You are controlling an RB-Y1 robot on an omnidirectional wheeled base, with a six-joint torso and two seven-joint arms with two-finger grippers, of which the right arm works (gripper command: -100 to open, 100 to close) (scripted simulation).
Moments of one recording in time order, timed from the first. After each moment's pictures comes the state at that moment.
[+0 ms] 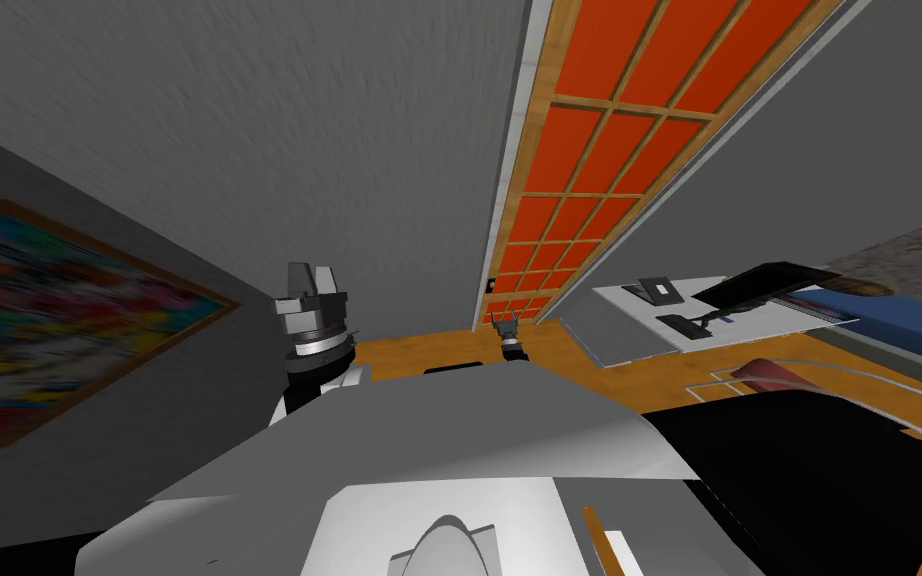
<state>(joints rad) 0.26 -0.37 0.42 -1.27 -0.69 -0.90 -1.06</state>
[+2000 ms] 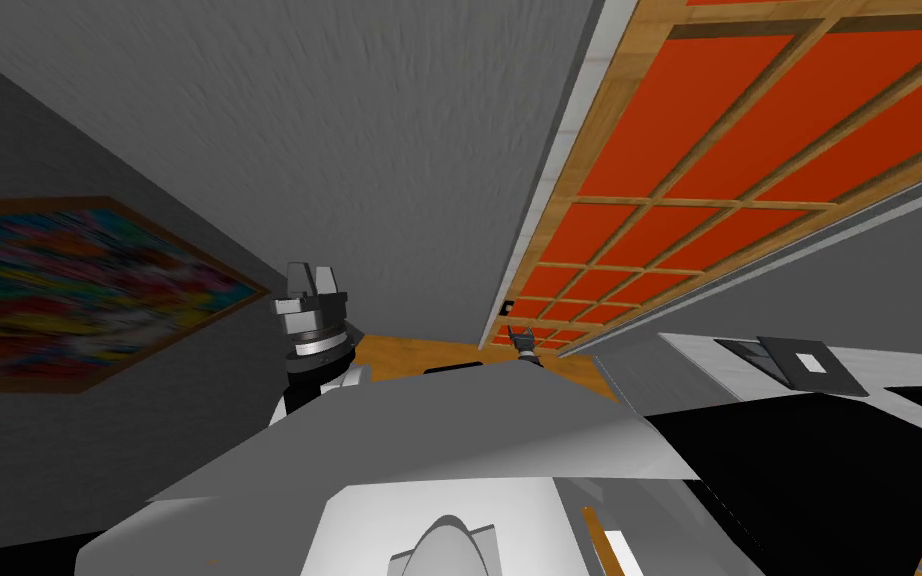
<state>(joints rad) 0.19 -0.46 0.50 -0.88 -0.89 -1.00 -1.38</state>
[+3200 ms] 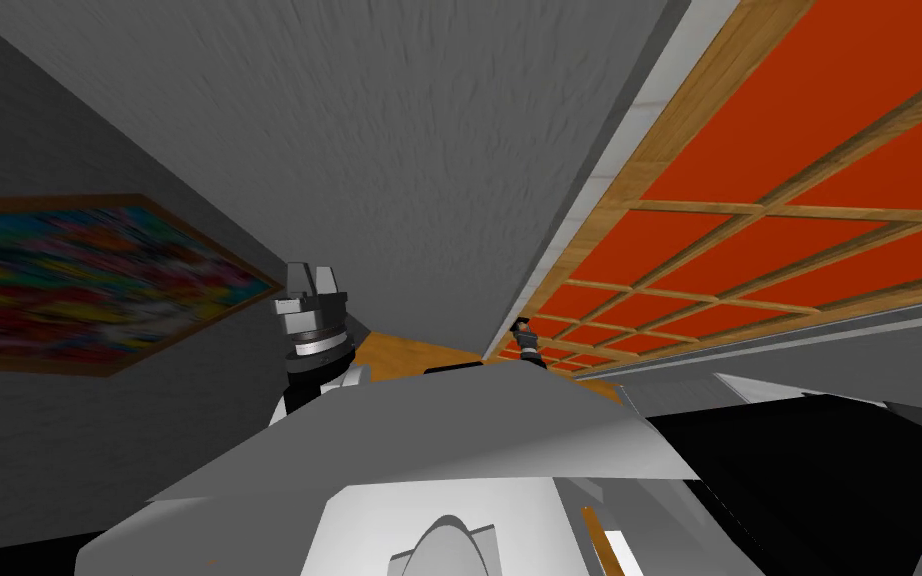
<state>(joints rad) 0.17 -0.46 0.45 -0.85 -0.92 -0.99 -1.40</state>
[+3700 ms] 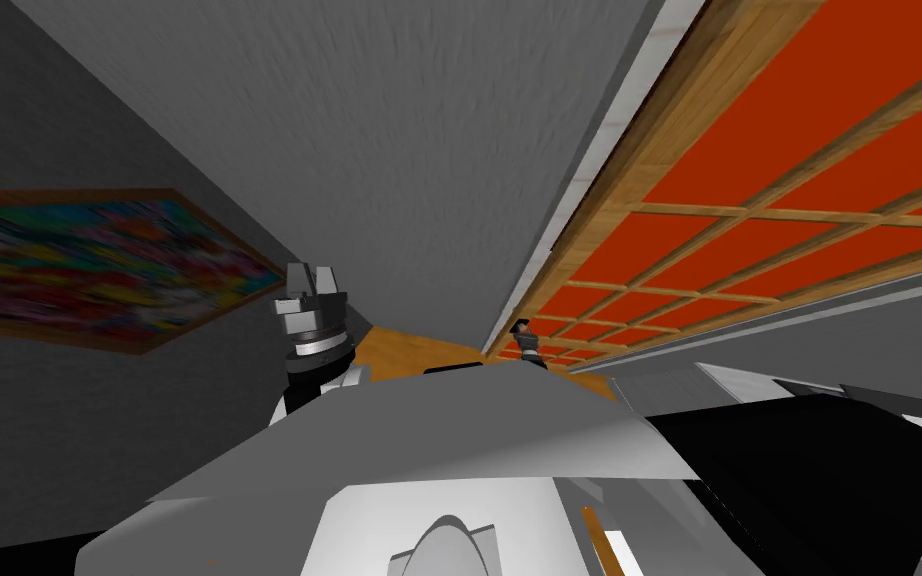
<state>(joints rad) 0.18 -0.46 0.47 -0.84 -0.91 -1.01 -1.41</state>
